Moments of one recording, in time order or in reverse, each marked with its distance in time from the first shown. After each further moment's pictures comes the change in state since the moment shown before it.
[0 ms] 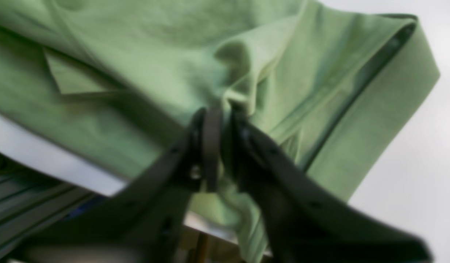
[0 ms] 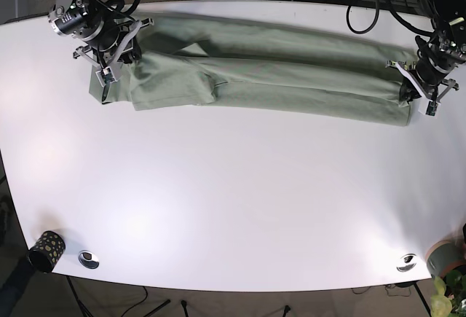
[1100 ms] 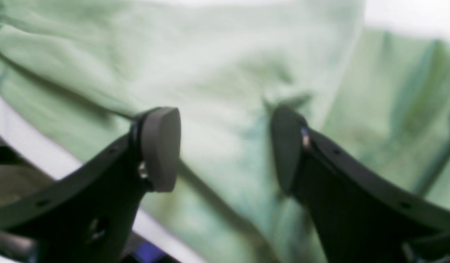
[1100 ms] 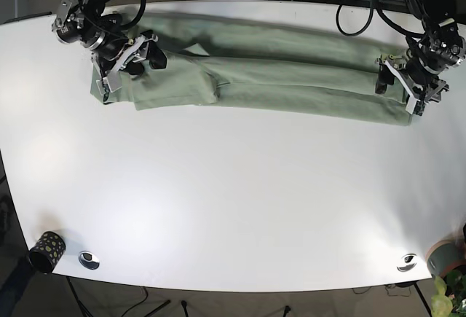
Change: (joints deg) left arm -2.1 4.2 0.2 -1.4 4.2 -3.5 1.5; right arm 6.4 1.1 0.7 -14.9 15.0 -0.4 0.5
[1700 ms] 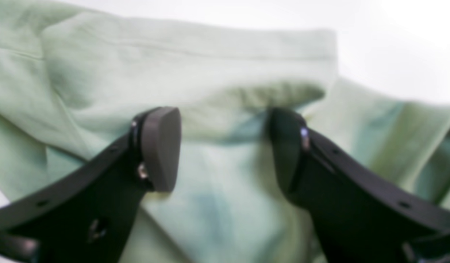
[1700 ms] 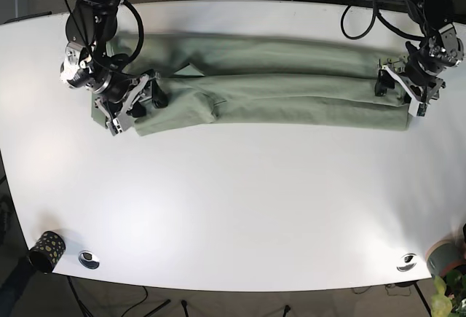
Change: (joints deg) left arm -3.6 0.6 -0.6 -7.8 -0.8 0.3 -1.9; right arm 14.6 4.9 -9.6 -17.0 -16.1 1.3 16.1
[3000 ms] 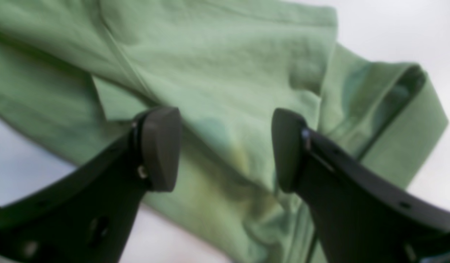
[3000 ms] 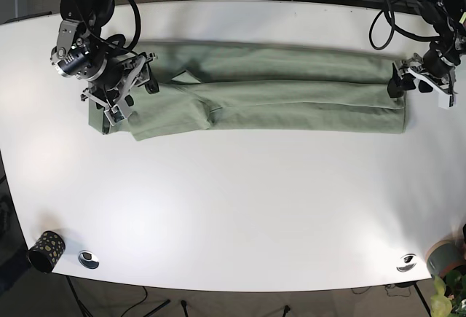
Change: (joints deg) left arm -2.3 0.0 -11.9 -5.1 -18.2 0.2 11.5; right arm -8.6 -0.3 0.2 23.2 1.8 -1.1 -13.5
